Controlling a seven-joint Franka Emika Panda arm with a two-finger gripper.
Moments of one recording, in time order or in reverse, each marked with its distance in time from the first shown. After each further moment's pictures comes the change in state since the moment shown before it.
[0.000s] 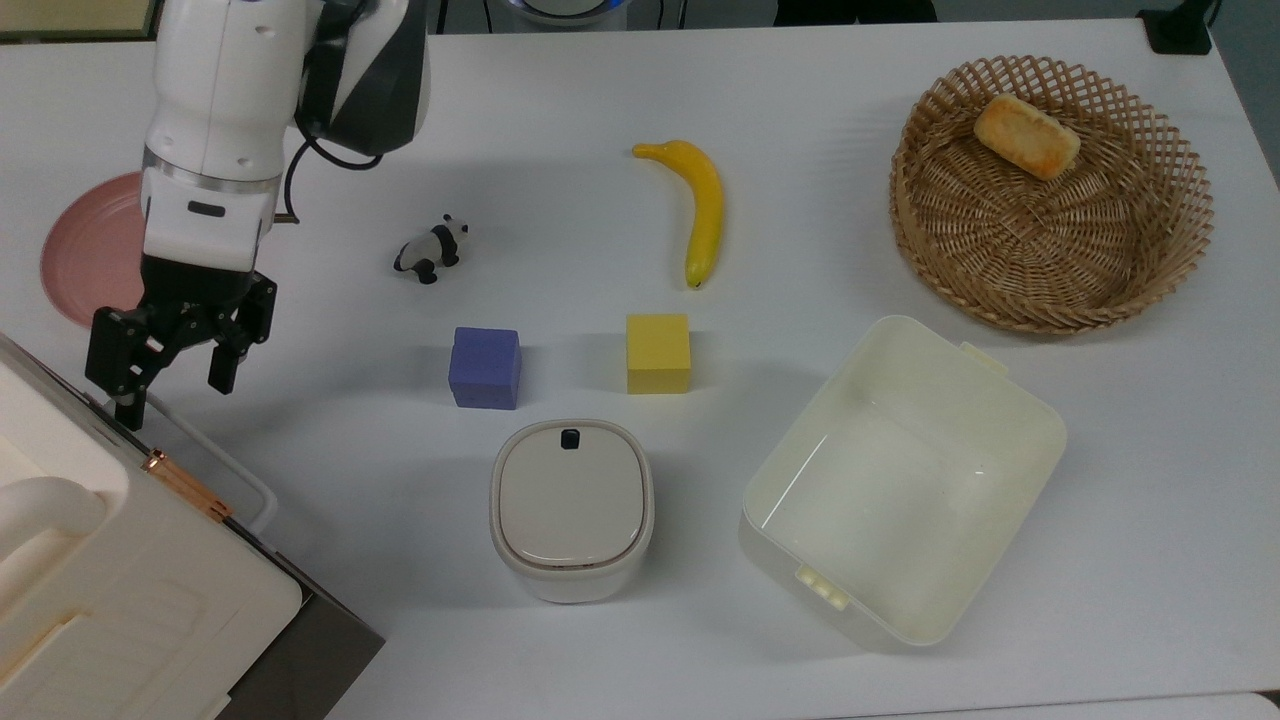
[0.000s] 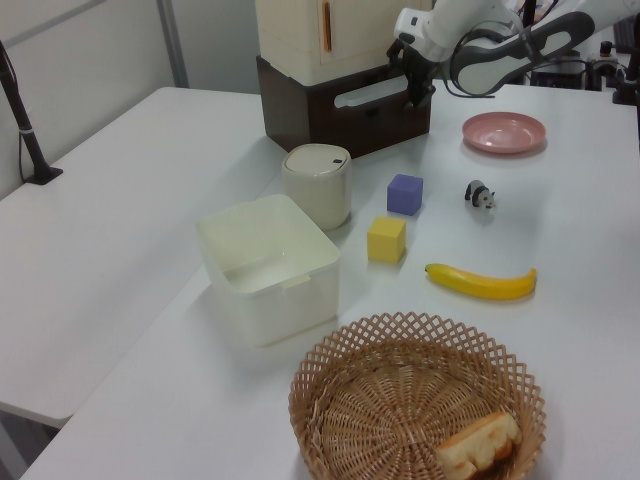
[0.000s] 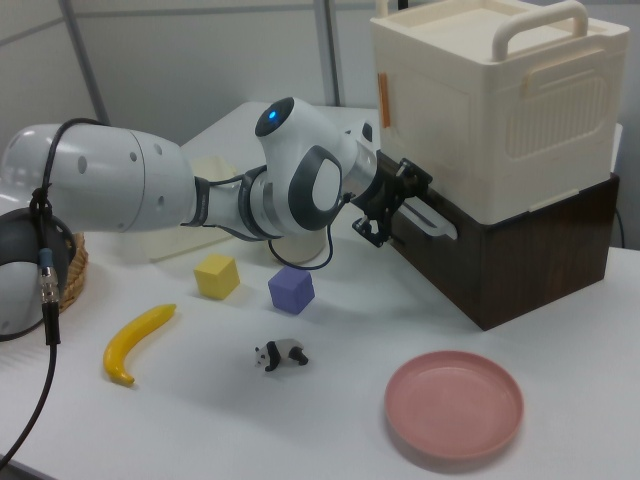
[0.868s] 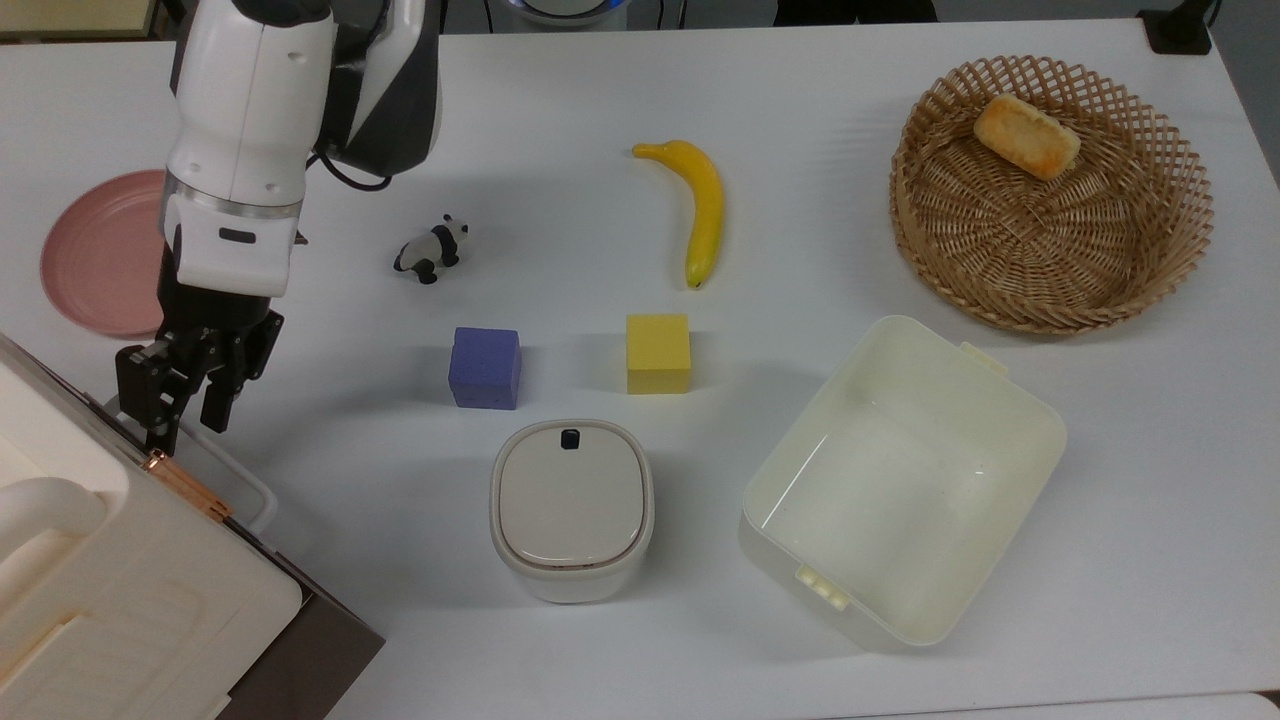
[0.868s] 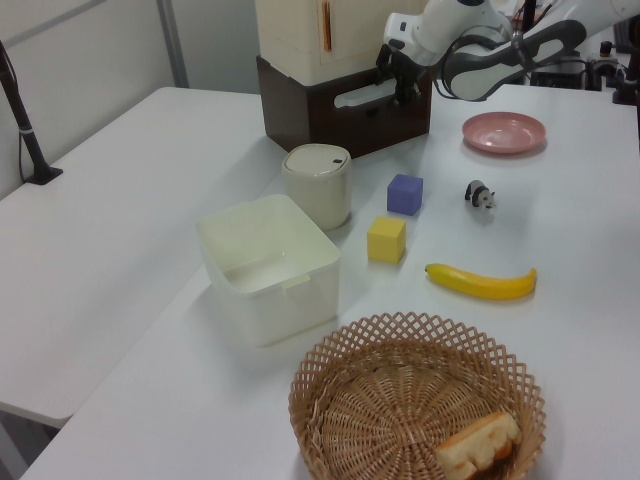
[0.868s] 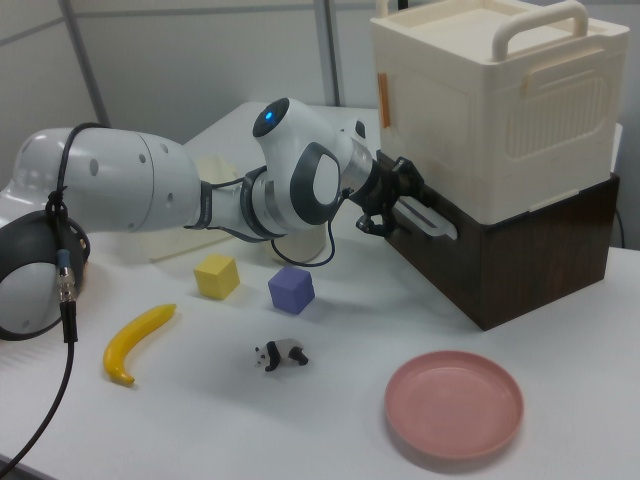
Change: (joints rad) arm 0.023 0.050 0.003 0.065 -0.065 0.000 -0.011
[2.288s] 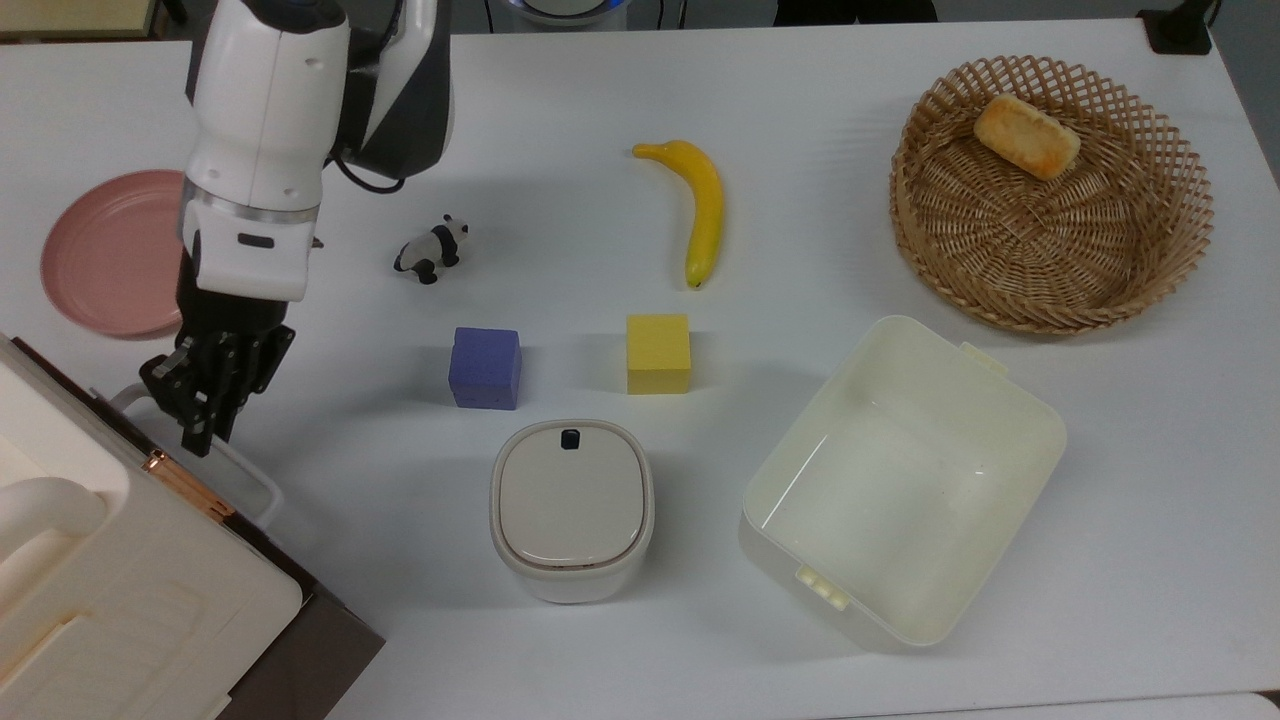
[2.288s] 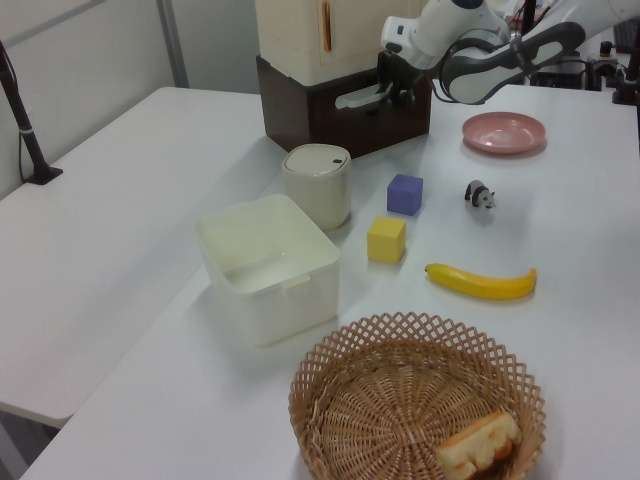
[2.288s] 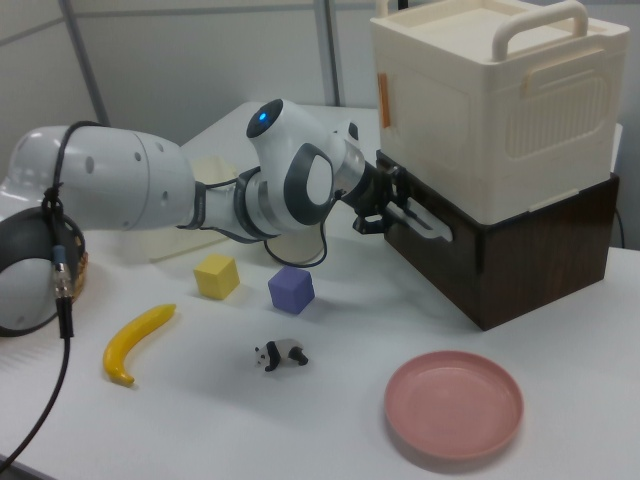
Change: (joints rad) arm 0.016 -0.012 0.000 -0.026 0.001 0.000 0.014
